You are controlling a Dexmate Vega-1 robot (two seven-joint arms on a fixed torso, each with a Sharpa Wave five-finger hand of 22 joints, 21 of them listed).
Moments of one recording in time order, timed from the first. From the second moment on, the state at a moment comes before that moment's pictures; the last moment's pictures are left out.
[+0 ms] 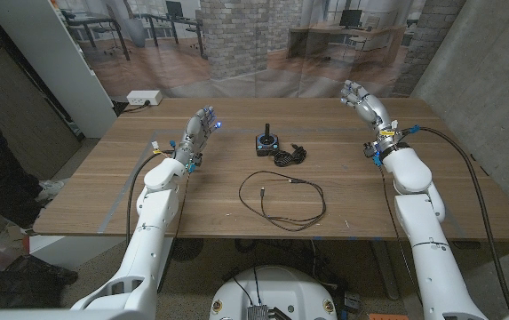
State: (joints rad) left arm 0.88 0.05 -0.15 -1.35 -0.13 -0.13 -0.41; left_hand 0.04 0.08 0.54 0.17 0.25 -0.09 0.06 0.18 0.17 -0.10 0.00 0.20 0.18 -0.13 0.04 0.18 0.17 -0.09 0.04 0.51 0.18; right arm -1.06 -0.09 0.17 -1.73 -0.23 0.34 0.28; right_hand 0.37 0.15 0.47 -0.08 0.18 0.09 0.12 0.20 0.18 0.11 0.12 0.22 0.19 0.06 0.06 0.19 0.18 0.32 0.03 0.21 0.17
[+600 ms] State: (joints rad) left arm 0.88 0.05 -0.16 -1.35 -0.13 -0.13 -0.41; left_hand 0.04 0.08 0.54 0.17 0.25 -0.09 0.06 0.18 0.17 -0.10 0.01 0.20 0.18 -0.13 0.04 0.18 0.17 -0.09 0.04 0.50 0.18; right arm -1.08 -0.11 0.16 -1.77 -0.29 0.38 0.27; right_hand 0.38 0.16 0.47 -0.09 0.18 0.11 0.11 0.20 0.18 0.12 0.12 0.22 0.19 0.07 0.07 0.19 0.18 0.33 0.03 0.21 0.17
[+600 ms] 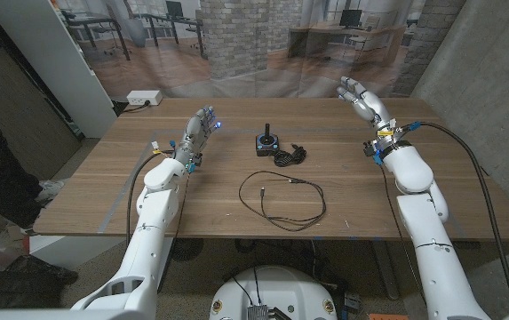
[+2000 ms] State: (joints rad) left arm 0.90 0.06 -0.16 -1.38 -0.14 -0.12 -0.43; left_hand 0.04 0.08 0.54 0.17 0.25 -0.08 0.06 0.18 0.17 -0.10 0.01 0.20 0.18 -0.12 0.04 0.18 0.17 -0.09 0.04 0.50 0.18; right arm -1.16 -0.14 0.15 -1.93 -0.44 0.42 0.26; right_hand 0.38 0.15 0.46 -0.11 0.18 0.11 0.12 0.20 0.18 0.14 0.10 0.22 0.19 0.09 0.06 0.19 0.18 0.34 0.03 0.21 0.17
